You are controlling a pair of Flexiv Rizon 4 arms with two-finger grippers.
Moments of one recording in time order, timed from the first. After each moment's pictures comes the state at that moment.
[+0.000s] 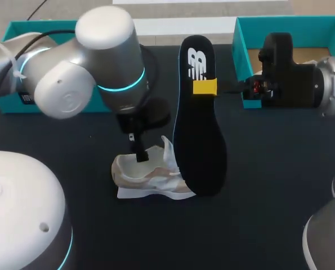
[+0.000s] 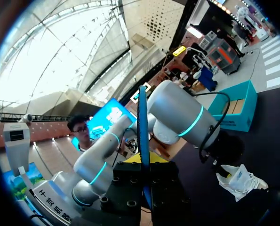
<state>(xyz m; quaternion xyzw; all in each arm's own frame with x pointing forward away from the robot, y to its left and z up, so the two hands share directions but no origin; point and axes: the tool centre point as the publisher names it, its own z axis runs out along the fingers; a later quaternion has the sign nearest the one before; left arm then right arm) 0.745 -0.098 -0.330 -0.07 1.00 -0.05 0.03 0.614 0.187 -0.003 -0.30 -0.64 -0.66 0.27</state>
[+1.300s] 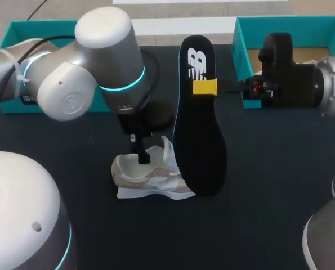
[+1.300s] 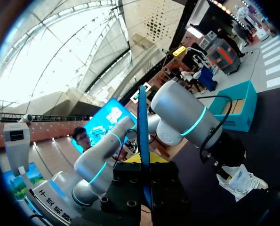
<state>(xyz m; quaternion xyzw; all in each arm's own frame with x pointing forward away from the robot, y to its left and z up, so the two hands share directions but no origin) 0.741 -0.112 -0.339 0.00 1.00 -0.08 0.01 0.614 0.187 -0.003 -0.30 -0.64 -0.66 0.27</state>
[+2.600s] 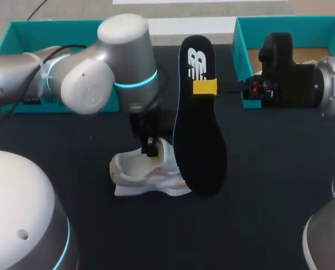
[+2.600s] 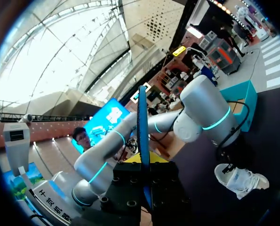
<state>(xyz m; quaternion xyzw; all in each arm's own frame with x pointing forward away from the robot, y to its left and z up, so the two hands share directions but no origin) 0.743 -0.128 -0.371 0.08 0.99 -0.07 -0.08 0.614 0.187 -0.003 -0.30 -0.64 -0.66 0.27</state>
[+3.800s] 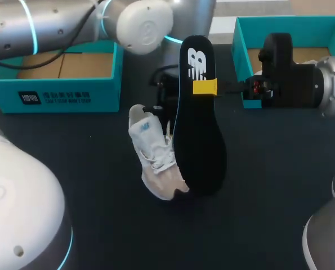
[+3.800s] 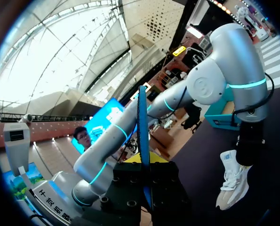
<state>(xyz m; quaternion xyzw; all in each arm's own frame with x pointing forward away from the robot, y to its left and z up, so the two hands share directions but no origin) 0.763 -0.158 -0.324 0.59 0.78 -0.02 -0.21 0.614 0.187 -0.003 -0.30 -0.64 -0.66 0.27</state>
